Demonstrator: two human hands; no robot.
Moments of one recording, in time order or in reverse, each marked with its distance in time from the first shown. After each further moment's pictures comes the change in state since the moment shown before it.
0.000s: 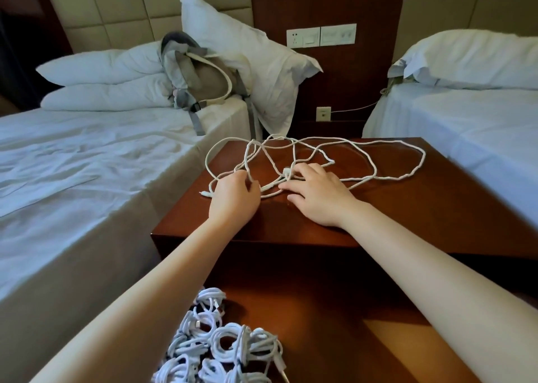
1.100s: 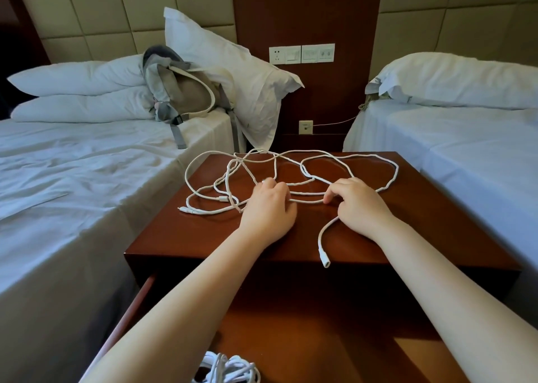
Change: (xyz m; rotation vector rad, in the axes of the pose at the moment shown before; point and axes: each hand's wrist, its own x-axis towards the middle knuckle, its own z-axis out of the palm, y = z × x) left_hand -0.004 0.050 0.045 0.116 -0.195 0.374; right_hand -0.045 0.060 -0.026 0.153 0.137 0.297
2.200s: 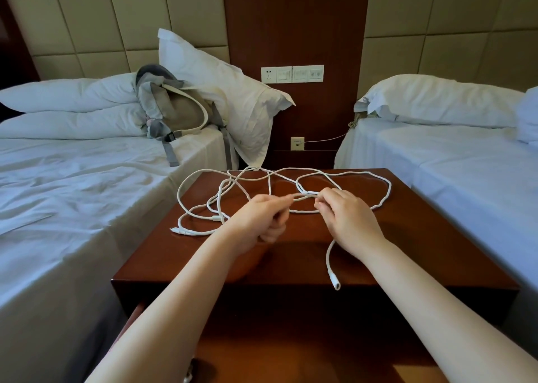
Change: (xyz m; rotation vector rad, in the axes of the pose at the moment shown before) left_hand 0.012 -0.005 -0.026 -1.073 -0.436 -0.226; right_hand 0.007 -0.005 0.015 -0.062 0.337 -0.173
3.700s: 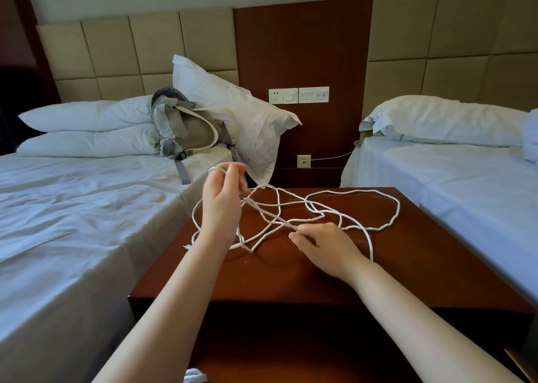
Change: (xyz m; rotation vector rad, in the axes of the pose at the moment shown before) left_hand -0.015 0.032 -0.038 -0.090 0.757 0.589; right_hand 0.008 -0.040 0.010 0.314 -0.305 0.020
